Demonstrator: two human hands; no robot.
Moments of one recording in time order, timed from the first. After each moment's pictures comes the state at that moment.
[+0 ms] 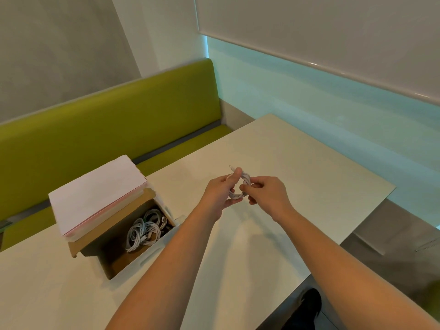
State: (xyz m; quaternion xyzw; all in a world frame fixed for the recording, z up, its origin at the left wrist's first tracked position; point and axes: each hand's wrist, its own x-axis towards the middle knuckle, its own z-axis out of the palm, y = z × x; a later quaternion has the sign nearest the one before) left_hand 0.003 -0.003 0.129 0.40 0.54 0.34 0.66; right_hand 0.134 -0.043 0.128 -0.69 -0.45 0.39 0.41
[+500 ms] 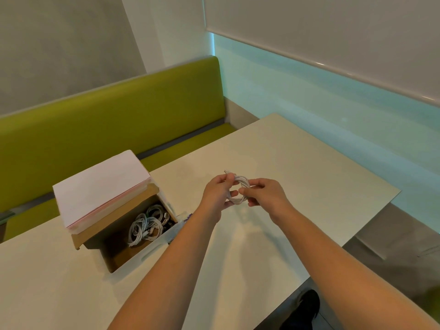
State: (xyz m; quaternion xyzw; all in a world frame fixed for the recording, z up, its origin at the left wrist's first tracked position) left_hand -0.006 -0.006 0.115 0.38 0.56 0.36 0.64; right_hand 0.128 -0.038 0.122 -0.66 -0.37 0.50 0.42
